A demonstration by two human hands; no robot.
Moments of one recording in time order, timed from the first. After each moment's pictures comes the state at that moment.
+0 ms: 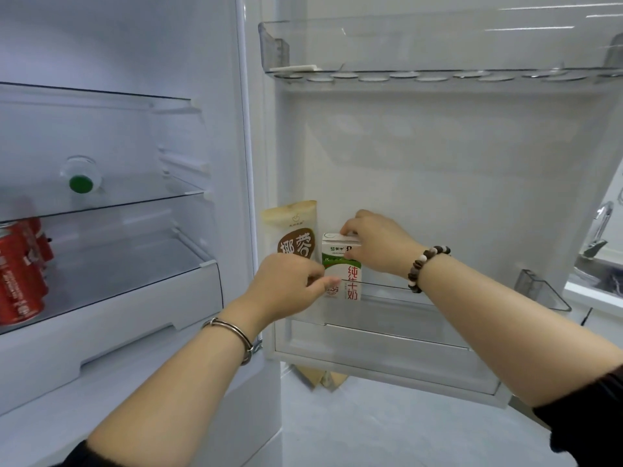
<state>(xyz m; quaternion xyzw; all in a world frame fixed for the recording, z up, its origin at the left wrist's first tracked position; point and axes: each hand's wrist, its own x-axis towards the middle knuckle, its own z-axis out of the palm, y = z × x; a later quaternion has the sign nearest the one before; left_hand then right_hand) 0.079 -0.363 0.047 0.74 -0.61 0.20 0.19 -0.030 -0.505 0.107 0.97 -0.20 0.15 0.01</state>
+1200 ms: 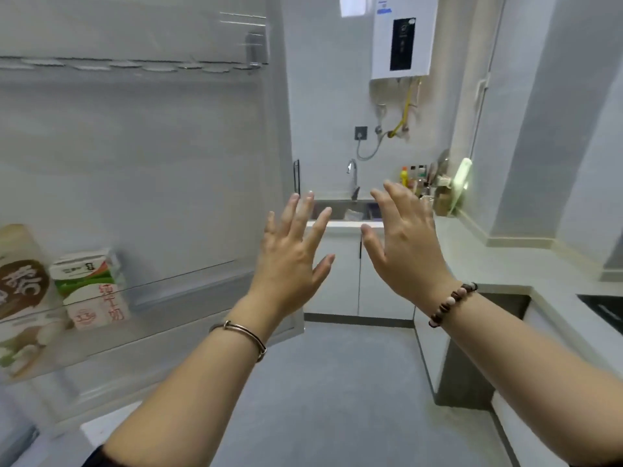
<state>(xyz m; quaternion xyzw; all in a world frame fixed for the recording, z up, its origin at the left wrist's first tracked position) -0.185 -0.503 0.042 0.54 -0.76 0.25 0.26 -0.374 -0.511 0.062 0.76 -0.46 0.42 0.17</state>
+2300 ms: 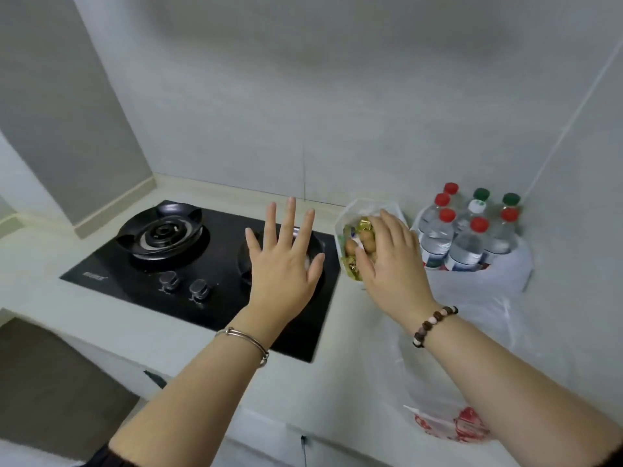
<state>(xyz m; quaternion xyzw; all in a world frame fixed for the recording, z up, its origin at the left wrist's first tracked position) -0.991 -0.385 -0.098 0.03 -0.96 -0.07 0.25 -1.036 -0.211 -0.086 0.23 -0.92 0.24 0.21</state>
